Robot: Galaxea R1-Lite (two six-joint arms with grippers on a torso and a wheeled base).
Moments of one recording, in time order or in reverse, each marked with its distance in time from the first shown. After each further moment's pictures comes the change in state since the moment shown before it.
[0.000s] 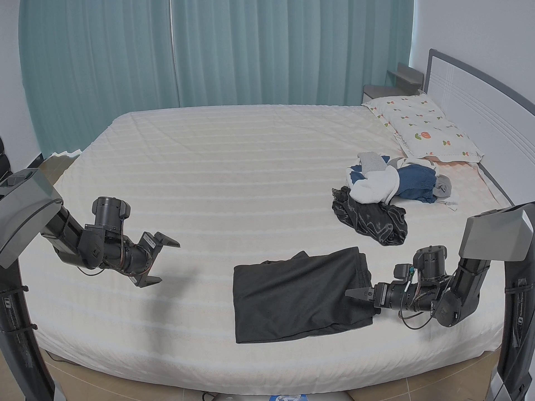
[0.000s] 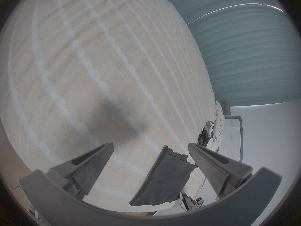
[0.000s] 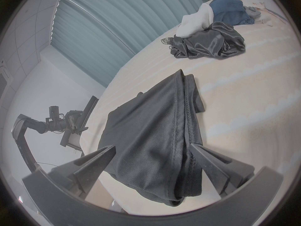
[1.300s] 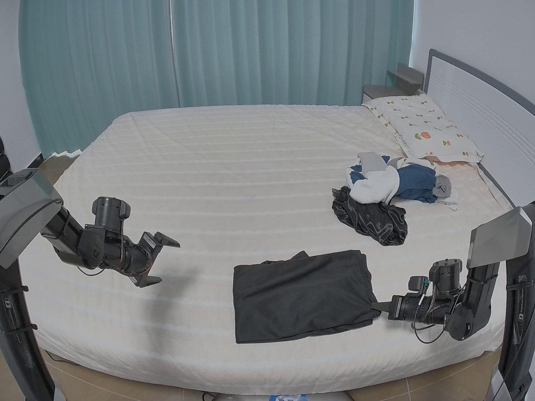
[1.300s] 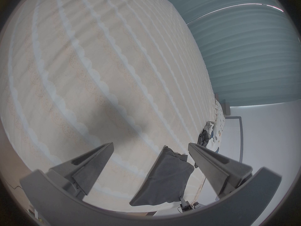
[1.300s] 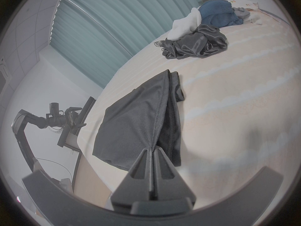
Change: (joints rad) left arm 0.000 0.000 0.000 0.000 0.000 0.000; right arm -0.063 0.018 0.194 -0.200 0.009 -0.038
